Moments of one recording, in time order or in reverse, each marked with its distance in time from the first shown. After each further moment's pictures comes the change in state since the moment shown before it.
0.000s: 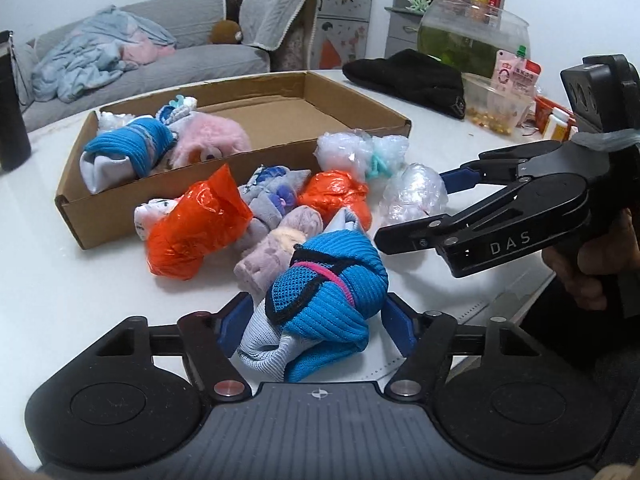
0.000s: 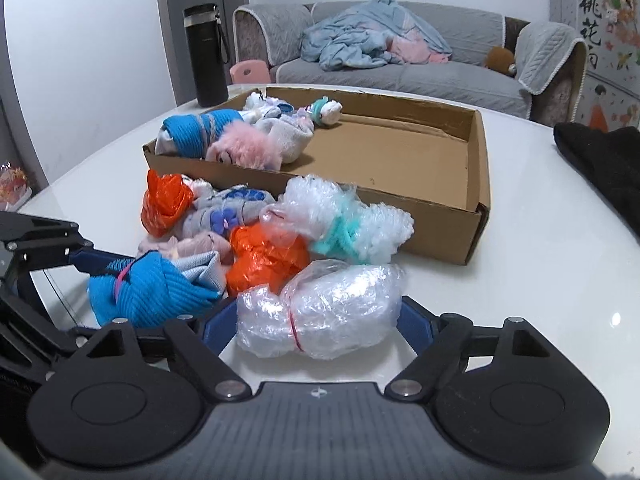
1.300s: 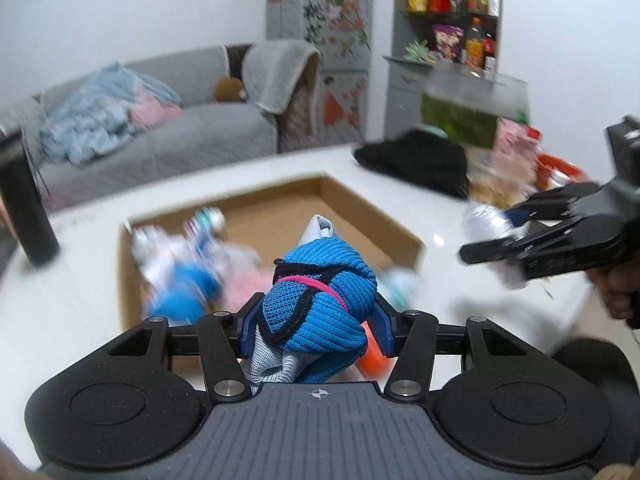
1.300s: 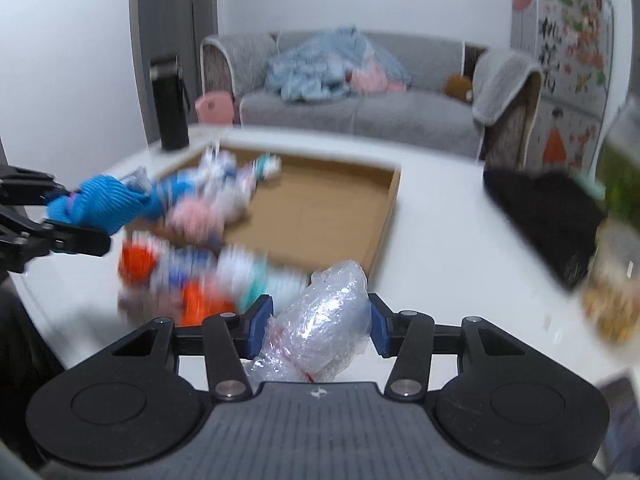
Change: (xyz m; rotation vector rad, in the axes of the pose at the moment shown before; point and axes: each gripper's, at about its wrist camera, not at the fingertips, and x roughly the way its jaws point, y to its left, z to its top) left arm -0.040 0.017 0.094 0.054 -0.152 0.053; right arm -0.062 -0.041 0.063 0.010 -0.120 -0.088
